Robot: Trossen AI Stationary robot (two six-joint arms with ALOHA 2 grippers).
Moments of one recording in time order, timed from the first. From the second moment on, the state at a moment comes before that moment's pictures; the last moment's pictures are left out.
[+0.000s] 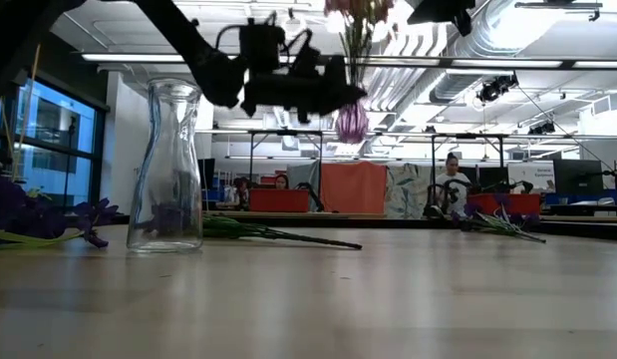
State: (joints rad) left arm 0.42 1.96 1.18 0.87 0.05 -0.09; right arm -0.54 1.05 1.27 -0.59 -0.08 0.10
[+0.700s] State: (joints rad) left arm 0.38 1.99 0.78 1.22 -0.06 -0.06; right arm -0.54 1.05 0.86 -0.27 -0.24 0.26
